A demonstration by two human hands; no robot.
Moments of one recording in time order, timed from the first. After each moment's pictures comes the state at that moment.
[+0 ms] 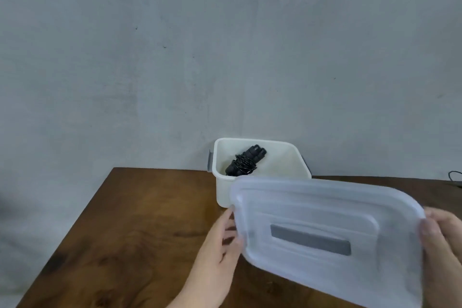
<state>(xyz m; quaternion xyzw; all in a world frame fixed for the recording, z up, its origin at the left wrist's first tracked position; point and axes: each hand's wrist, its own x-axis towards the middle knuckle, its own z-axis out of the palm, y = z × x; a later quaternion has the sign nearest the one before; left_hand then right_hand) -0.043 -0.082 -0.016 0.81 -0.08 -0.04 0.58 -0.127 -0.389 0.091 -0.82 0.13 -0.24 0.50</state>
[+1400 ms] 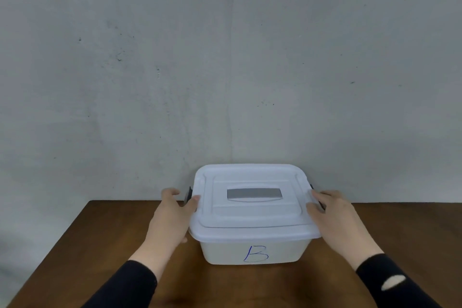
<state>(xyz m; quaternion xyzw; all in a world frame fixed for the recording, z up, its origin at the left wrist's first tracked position) 0.161 -0.083 0.005 0.85 0.17 0.00 0.49 0.133 -0.397 0.009 -0.94 0.11 -0.08 0.30</state>
